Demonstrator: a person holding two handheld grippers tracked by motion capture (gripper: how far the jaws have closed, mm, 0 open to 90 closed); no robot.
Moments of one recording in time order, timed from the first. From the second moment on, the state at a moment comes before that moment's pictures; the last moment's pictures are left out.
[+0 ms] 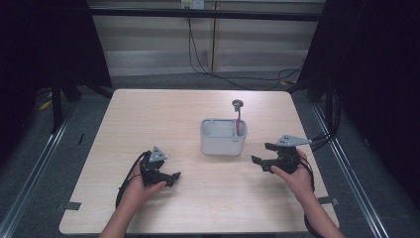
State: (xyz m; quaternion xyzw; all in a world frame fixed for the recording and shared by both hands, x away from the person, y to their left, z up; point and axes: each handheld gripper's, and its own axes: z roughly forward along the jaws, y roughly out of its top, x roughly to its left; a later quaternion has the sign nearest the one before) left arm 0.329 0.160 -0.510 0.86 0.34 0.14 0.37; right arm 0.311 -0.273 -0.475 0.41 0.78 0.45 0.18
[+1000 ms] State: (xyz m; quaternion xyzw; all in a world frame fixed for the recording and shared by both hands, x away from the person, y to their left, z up) left arm 0.329 0.160 -0.510 0.86 0.34 0.14 0.37; right arm 0.306 -0.271 -0.504 0.40 0.81 0.40 0.16
